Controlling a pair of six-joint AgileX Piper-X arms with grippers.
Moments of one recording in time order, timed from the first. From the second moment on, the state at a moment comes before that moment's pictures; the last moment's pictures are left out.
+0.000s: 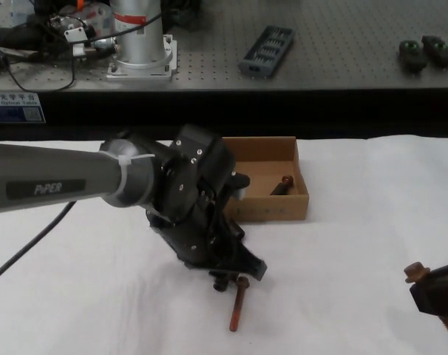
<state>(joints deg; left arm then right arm) -35.1 111.5 -71.6 27.0 10.4 -1.1 41.5 42.0 -44.6 56.3 -8.8 1.1</state>
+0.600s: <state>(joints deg) -35.3 111.5 -72.1 28.0 7.5 -1.1 41.5 42.0 -44.6 57.7 -9.0 0.5</state>
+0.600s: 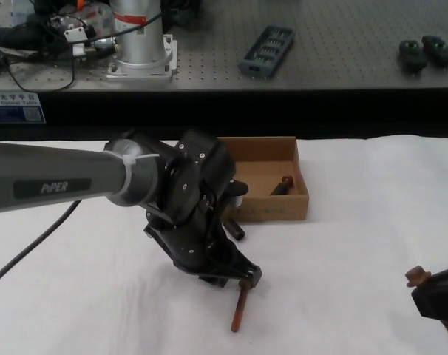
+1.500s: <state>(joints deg) -35.3 75.3 -42.4 9.2 24.2 -11.6 41.5 44.1 -44.6 43.1 -9.7 9.8</state>
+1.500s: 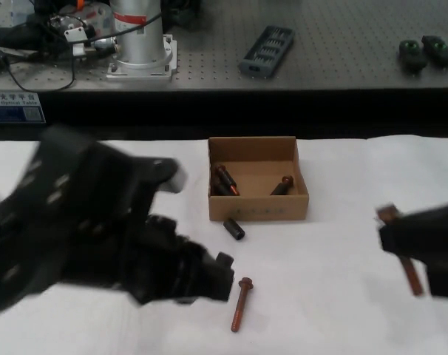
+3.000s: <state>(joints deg) -35.3 55.5 -32.4 -15.1 39.8 -21.9 41.4 62.4 -44.6 -5.7 -30.9 39.0</state>
